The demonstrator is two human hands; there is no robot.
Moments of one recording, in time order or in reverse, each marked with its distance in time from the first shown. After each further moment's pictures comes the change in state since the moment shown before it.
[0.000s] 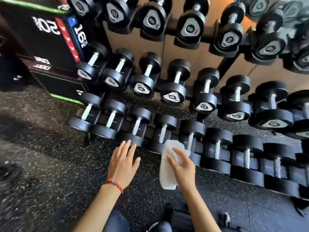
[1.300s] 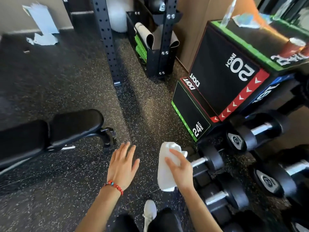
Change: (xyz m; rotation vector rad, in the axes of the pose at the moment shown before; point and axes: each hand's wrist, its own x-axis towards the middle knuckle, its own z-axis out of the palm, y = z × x) left_hand 0.022 -0.554 -0.143 0.061 0.194 -0.949; right_hand 0.070 -0.280 0.631 -0.200 -0.896 -0.292
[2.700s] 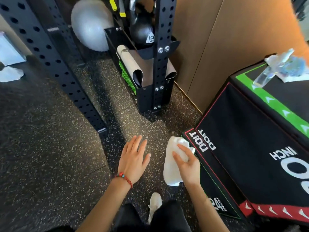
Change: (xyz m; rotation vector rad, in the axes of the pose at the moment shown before) left_hand 0.695 -0.023 0.010 0.034 -0.020 0.221; right_hand 0.625 -0.219 0.062 0.102 0.160 0.030
